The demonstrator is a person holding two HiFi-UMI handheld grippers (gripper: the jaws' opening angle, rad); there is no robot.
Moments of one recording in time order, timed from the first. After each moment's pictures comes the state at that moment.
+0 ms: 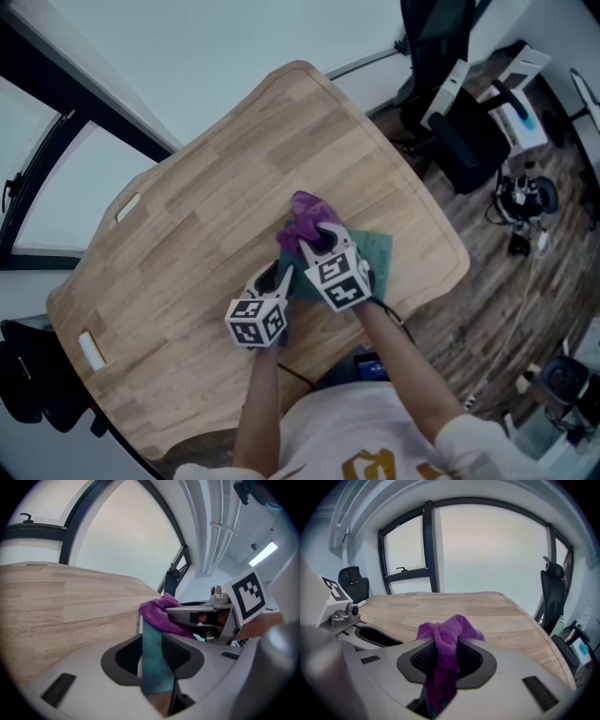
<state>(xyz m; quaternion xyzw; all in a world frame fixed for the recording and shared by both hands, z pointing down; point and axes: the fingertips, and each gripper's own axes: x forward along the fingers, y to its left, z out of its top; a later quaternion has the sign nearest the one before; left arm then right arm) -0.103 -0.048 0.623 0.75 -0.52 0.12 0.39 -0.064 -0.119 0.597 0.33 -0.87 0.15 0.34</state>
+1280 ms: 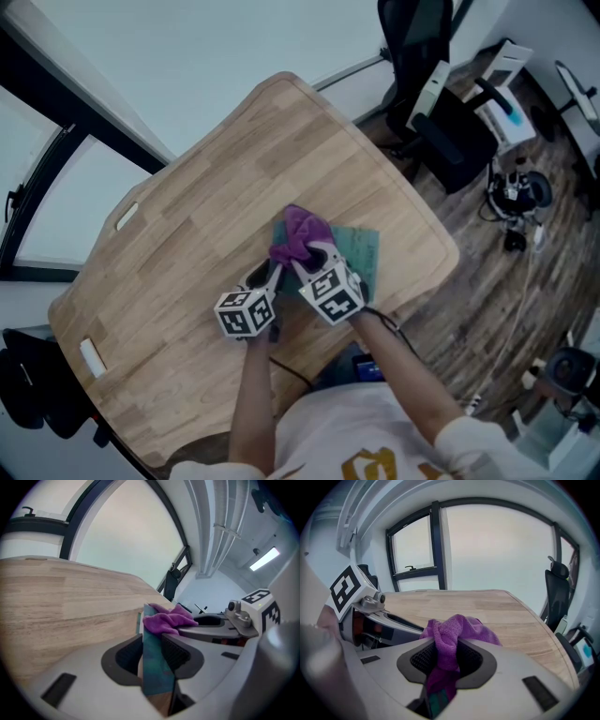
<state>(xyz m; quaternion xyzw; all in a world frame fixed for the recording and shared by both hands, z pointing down) -0.106 -0.050 0.626 0.75 -0.51 0.11 0.41 -0.058 -0.070 0.602 0.30 -0.88 0.15 0.34</state>
